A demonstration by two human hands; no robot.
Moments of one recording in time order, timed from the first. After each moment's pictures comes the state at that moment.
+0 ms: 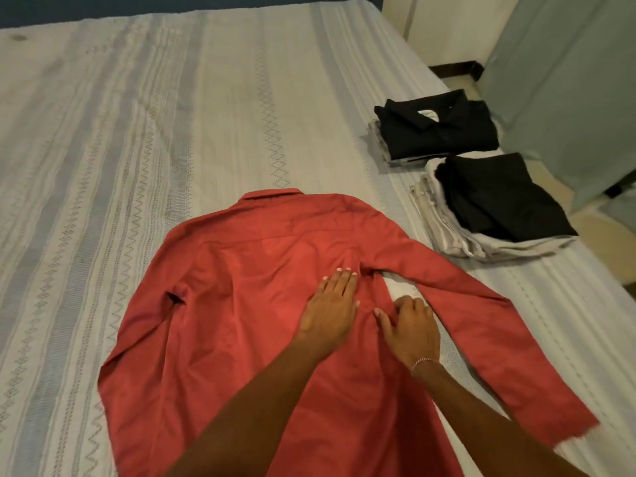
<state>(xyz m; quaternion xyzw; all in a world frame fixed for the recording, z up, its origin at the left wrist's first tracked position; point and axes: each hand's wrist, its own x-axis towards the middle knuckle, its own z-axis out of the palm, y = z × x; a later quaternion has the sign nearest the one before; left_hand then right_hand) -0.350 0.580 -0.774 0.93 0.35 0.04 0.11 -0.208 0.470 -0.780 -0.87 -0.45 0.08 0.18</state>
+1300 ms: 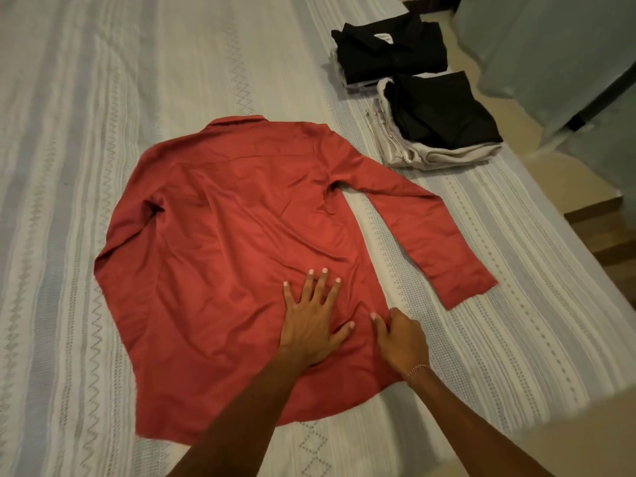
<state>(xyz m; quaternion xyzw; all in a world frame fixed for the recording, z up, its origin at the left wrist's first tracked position) -0.406 0.354 -0.782 0.92 0.38 -0.06 0.11 -0.249 0.239 -0.769 -0.89 -0.35 0.26 0.16</state>
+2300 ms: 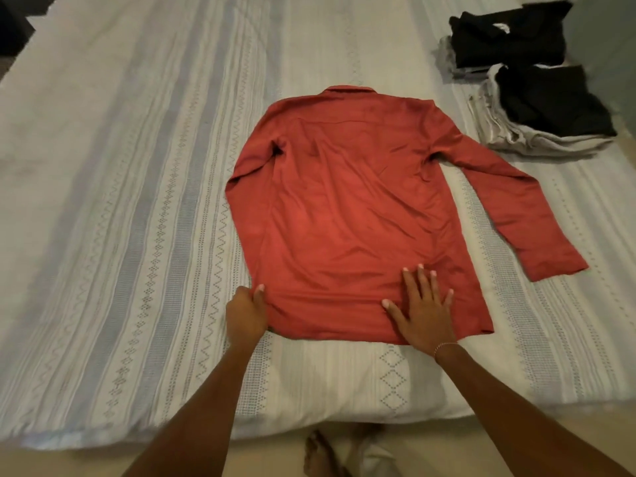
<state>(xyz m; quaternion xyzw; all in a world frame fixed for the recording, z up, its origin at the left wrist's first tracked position) -0.690 0.311 -0.758 0.56 0.76 0.18 0.27 -0.360 0.219 -0.781 -0.79 -0.58 0.20 0.05</state>
